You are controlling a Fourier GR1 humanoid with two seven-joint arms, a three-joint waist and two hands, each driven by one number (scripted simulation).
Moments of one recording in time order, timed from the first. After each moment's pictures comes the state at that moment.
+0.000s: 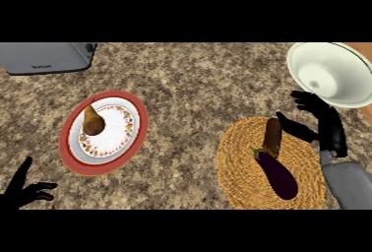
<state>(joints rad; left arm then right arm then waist) 0.36 0.59 -0.12 -1.57 0.23 0.27 -0.02 -0.26 -0.37 0.10 -1.27 0.15 -0.38 0.20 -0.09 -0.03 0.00</state>
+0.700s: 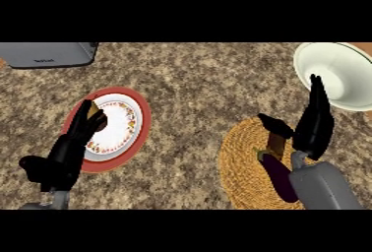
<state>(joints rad) -0.02 0.37 -0.25 -1.63 0.23 0.30 0.02 -0.28 -0.25 0.20 -1.41 0.83 -0.75 0.59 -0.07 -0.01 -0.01</state>
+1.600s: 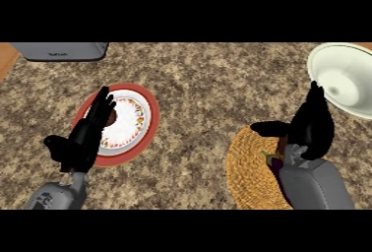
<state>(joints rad) -0.15 0.30 -0.26 -1.55 0.20 0.28 0.05 -0.32 -0.09 0.13 -1.64 1.07 -0.19 1.15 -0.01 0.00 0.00</state>
